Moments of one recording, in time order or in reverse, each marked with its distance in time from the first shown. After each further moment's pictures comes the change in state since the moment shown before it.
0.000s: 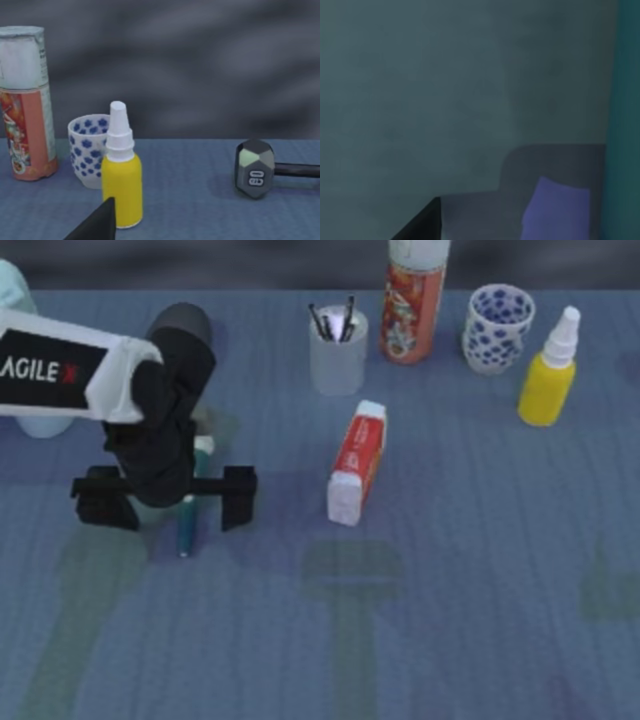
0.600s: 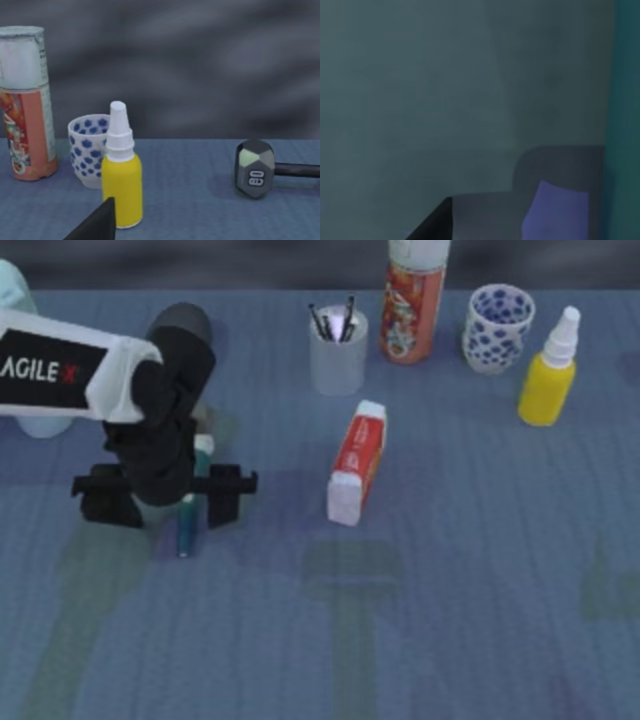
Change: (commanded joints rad) left arm 0.000 0.000 0.000 0.000 0.000 0.000; right arm 0.000 0.000 0.000 0.000 0.000 0.000
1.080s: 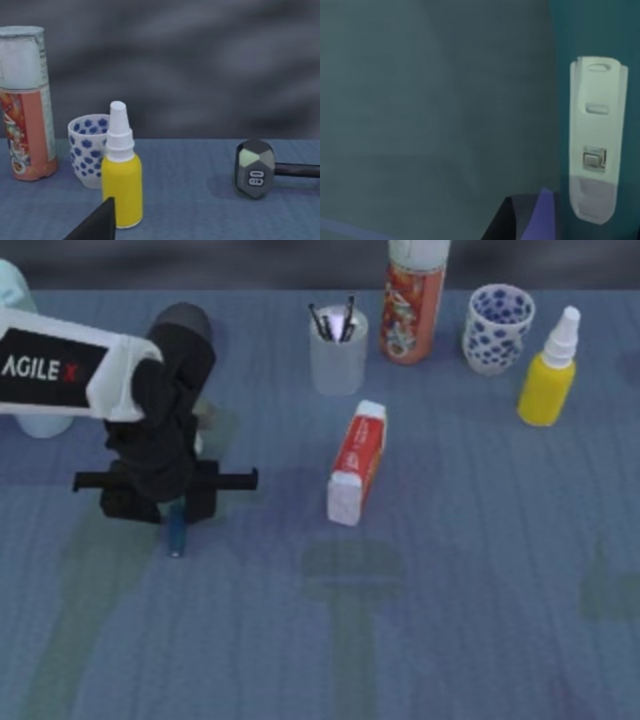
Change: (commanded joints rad) left arm 0.000 0.000 0.000 0.000 0.000 0.000; right arm 0.000 0.000 0.000 0.000 0.000 0.000
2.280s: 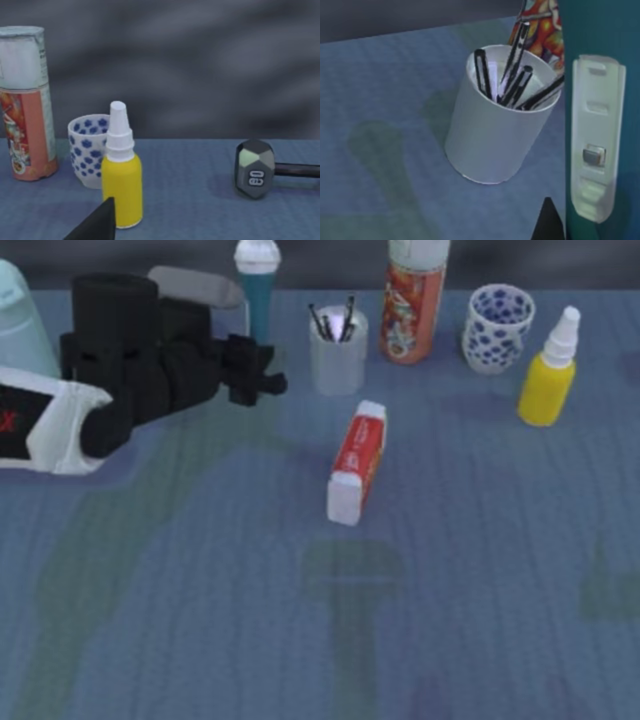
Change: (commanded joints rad) left arm 0.028 -0.264 -0.261 1.022 0.364 0.221; right arm 0.000 0.000 0.000 0.000 0.000 0.000
